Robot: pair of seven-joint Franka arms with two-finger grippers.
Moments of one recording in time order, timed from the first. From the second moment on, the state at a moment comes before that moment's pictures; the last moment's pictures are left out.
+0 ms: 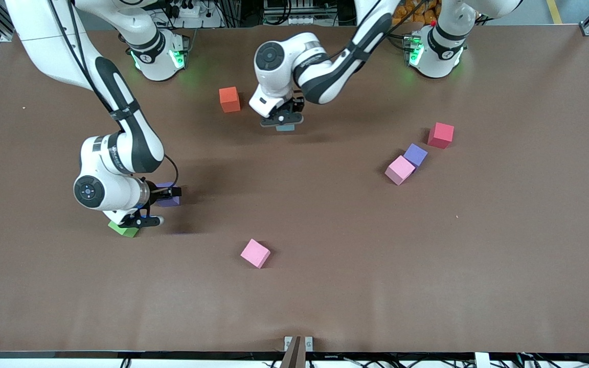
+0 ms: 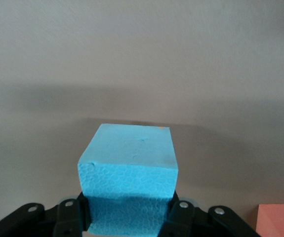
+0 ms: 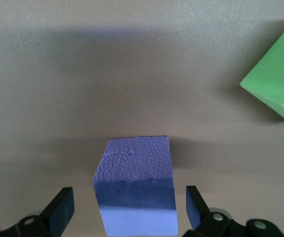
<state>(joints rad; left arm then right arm) -0.85 0.61 -0.31 -1.73 0.02 2.20 -1.21 0.16 0.50 0.00 -1.92 0.12 2.16 0.03</state>
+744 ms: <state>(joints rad) -0.91 0.70 -0.31 -1.67 0.02 2.20 -1.21 0.16 0.50 0.00 -1.97 0.12 2.22 0.02</state>
